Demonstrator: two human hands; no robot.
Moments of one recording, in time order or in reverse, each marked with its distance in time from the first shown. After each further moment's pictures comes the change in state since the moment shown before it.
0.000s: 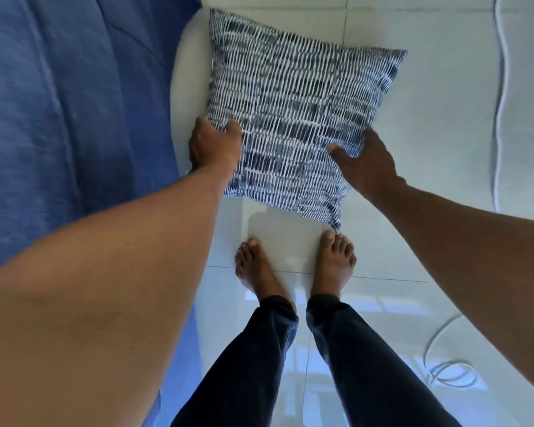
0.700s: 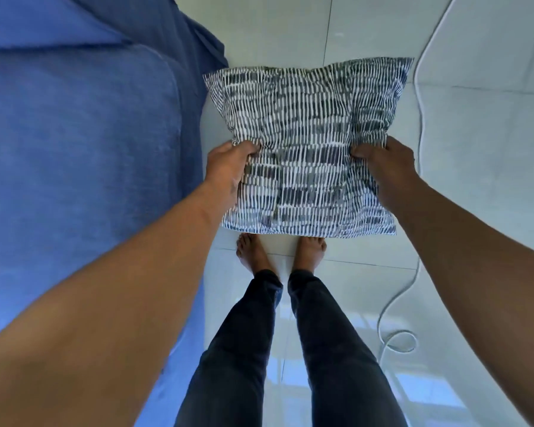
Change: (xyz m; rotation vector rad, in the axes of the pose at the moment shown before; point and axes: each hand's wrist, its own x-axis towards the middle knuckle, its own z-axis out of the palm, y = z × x) left_hand -0.160 0.056 -0.146 -0.689 -0.344 -0.234; right_hand -0.165 -0.090 -0.161 0.673 0.047 0.181
